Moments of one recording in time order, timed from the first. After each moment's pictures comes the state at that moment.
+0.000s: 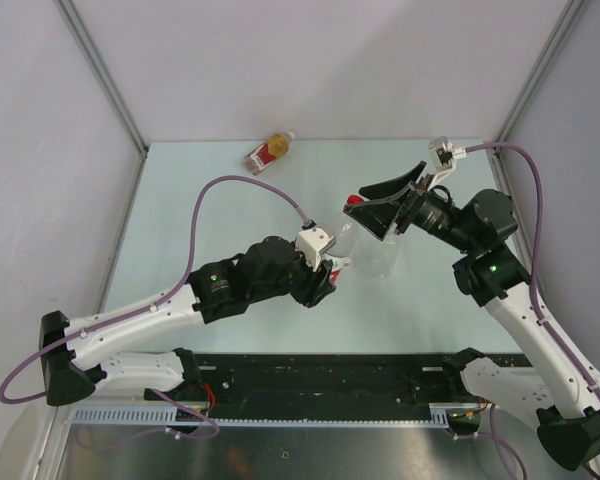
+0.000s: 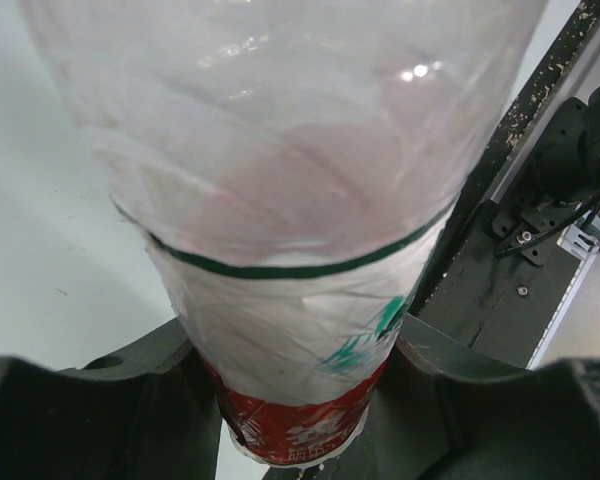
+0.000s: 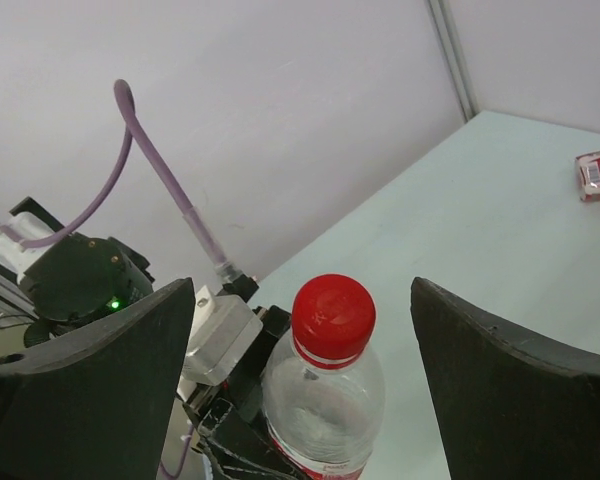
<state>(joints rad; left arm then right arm) -1.11 1.13 1.02 -0.39 -0.07 -0.22 0.47 0.93 1.03 0.15 -0.58 0.63</state>
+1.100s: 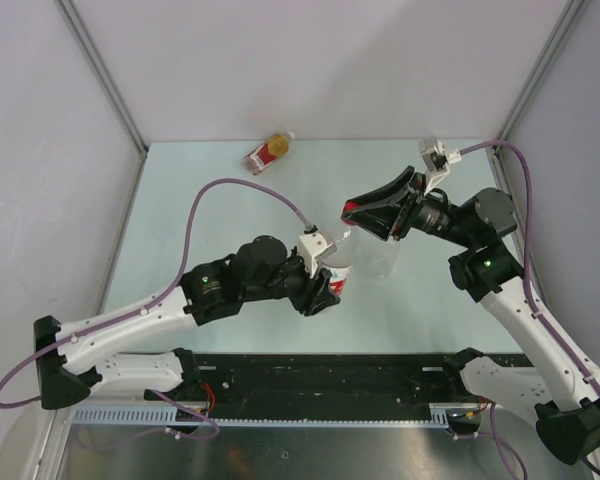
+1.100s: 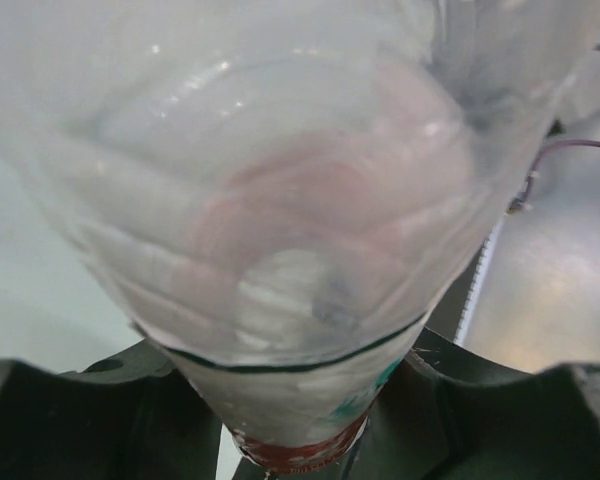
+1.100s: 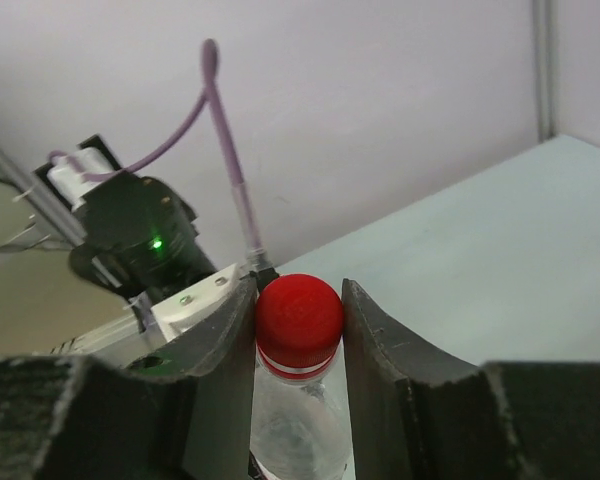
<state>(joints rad) -1.11 1.10 1.02 -0.38 0.09 -0.21 0.48 0.97 1.03 0.25 -0.75 0.59</state>
